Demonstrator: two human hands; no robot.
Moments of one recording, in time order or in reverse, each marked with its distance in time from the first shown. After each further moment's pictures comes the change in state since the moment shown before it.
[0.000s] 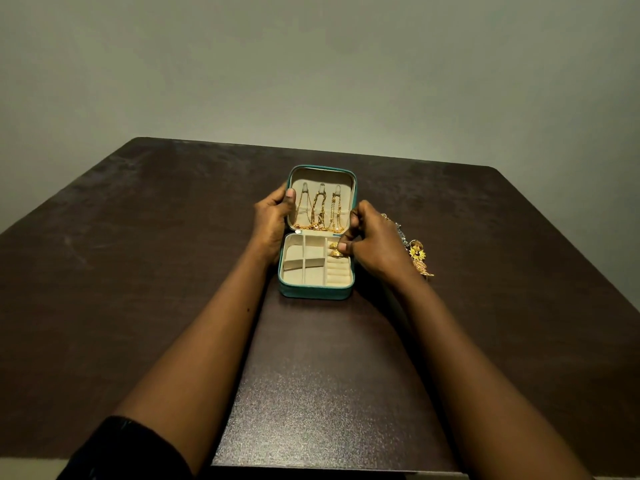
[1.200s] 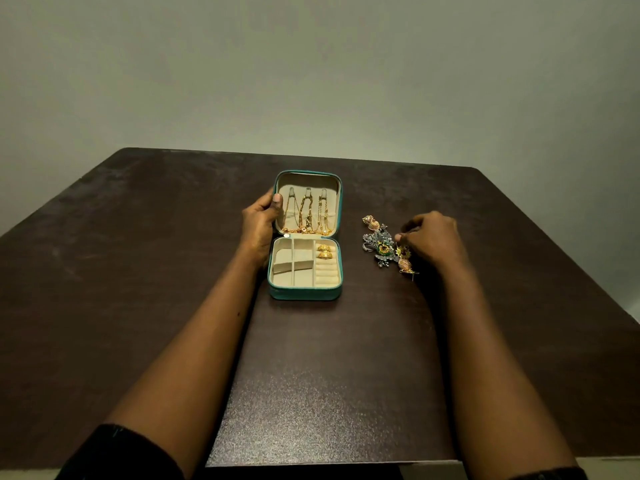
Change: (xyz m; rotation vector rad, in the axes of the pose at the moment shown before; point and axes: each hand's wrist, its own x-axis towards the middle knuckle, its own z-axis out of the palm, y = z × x) left_hand -0.006 0.005 0.003 -0.012 0.025 -0.026; right_hand 0.010 0.062 -0.069 -0.333 0.210 0.350
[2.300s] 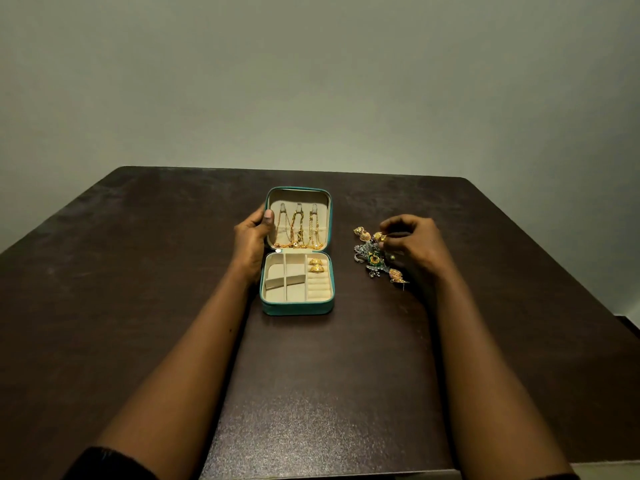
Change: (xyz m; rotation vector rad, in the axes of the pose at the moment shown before) left_hand 0.001 -0.004 -0.002 0.029 0.008 0.032; right_hand -0.007 -0.001 -0.002 0.665 -0.131 -0.032
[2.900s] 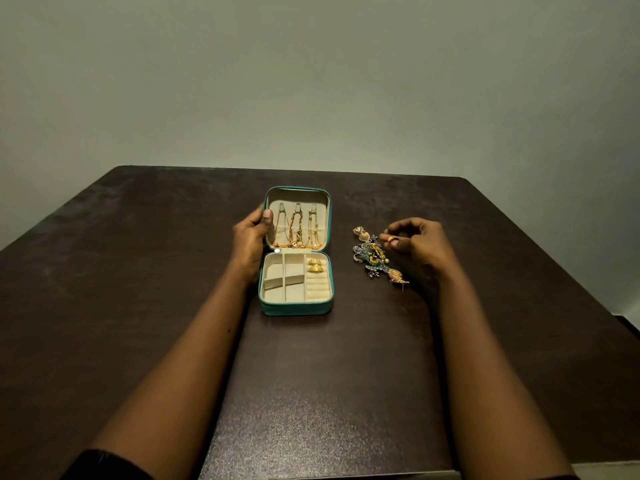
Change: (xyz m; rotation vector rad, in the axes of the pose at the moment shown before) left_hand 0.002 -0.002 -0.002 -0.006 -0.012 -0.009; right_hand -0.004 -0.002 -0.002 0.193 0.053 0.104
